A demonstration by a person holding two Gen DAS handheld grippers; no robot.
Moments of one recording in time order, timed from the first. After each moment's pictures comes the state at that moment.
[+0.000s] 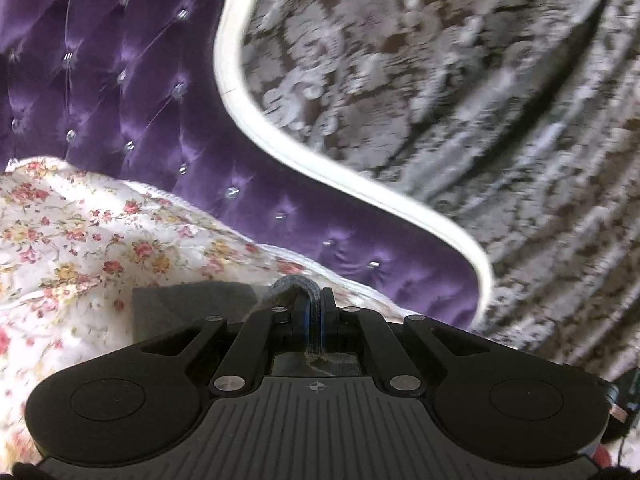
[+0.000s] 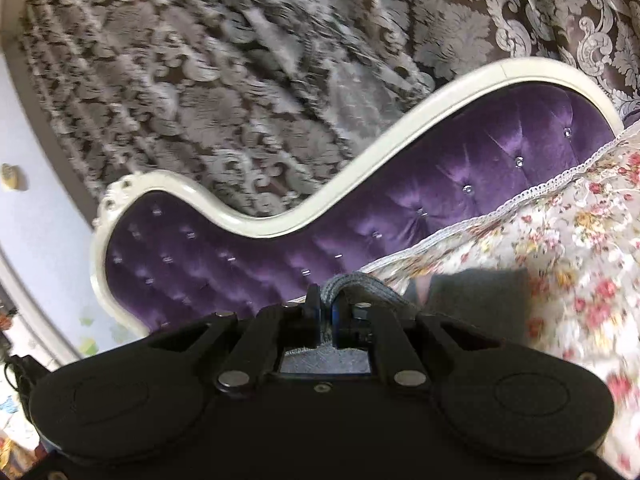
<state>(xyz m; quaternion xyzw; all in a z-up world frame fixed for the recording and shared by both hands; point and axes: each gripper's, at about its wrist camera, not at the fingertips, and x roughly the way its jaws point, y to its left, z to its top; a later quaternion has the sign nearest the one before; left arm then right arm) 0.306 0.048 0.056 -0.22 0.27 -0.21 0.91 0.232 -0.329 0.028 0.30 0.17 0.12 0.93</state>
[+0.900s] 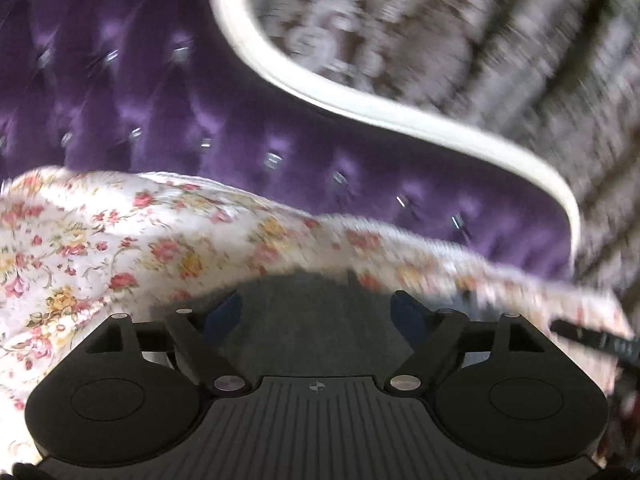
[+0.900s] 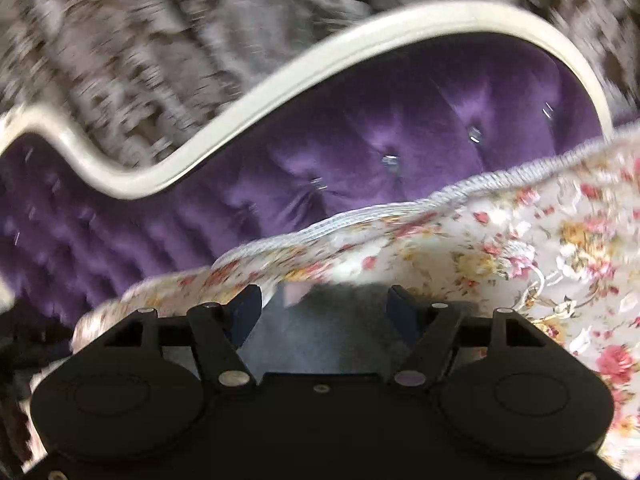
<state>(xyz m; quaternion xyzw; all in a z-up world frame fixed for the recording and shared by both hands) 0.362 0.016 -0.001 -0.08 0.30 -0.17 0.94 0.320 -0.320 -0.037 0.17 0.25 0.05 0.95</state>
